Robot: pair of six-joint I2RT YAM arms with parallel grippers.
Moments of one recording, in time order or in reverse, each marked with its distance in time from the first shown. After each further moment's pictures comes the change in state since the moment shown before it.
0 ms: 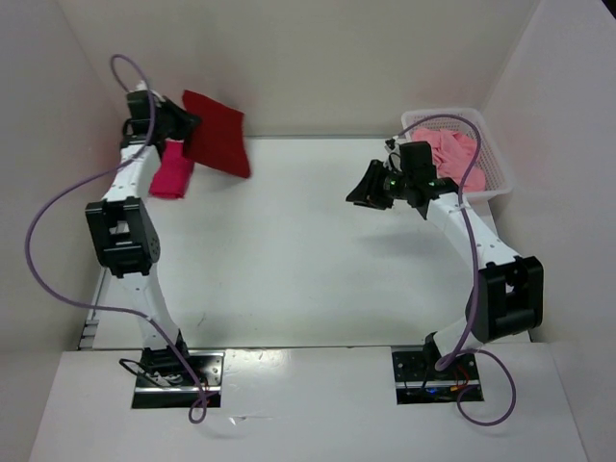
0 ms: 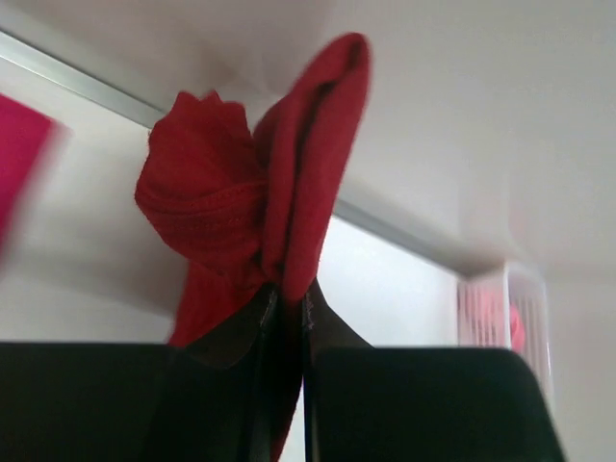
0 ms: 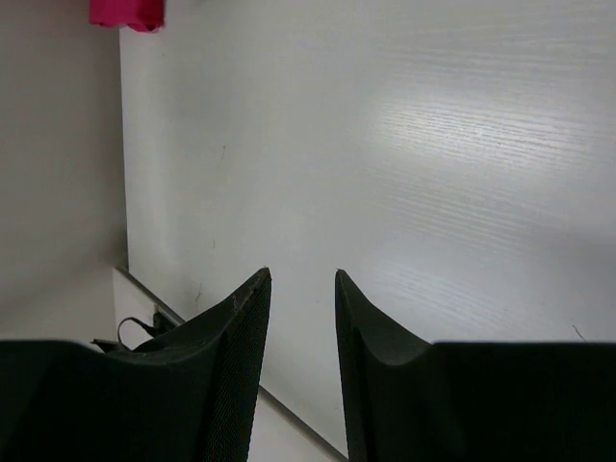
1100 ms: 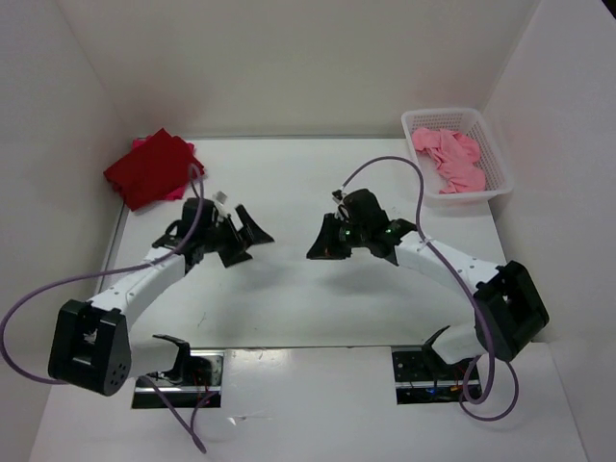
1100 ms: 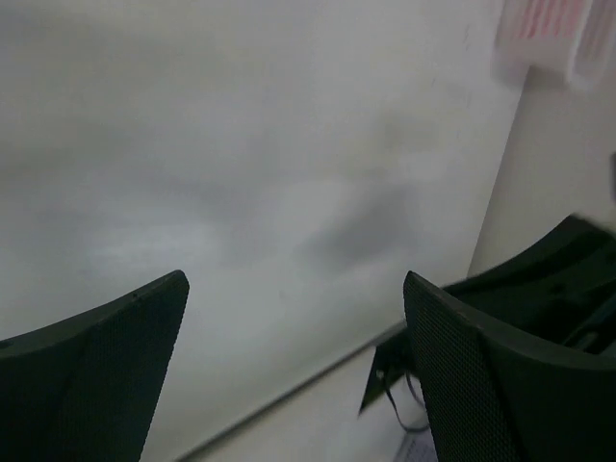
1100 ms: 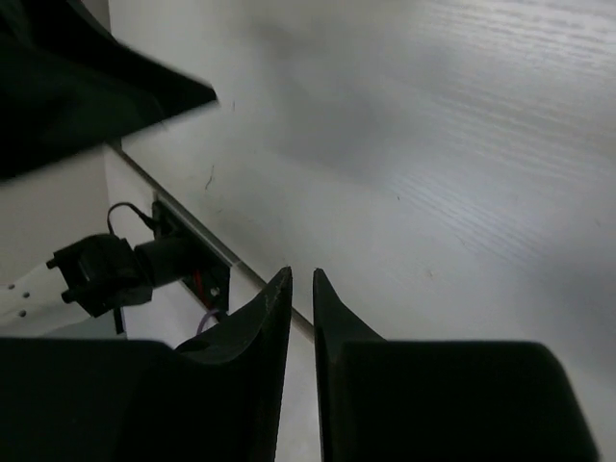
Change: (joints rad) left arm -0.293 -0.845 -1.081 -0.095 0.092 -0.088; right arm 0.402 -0.078 -0.300 0.172 0.076 0.183
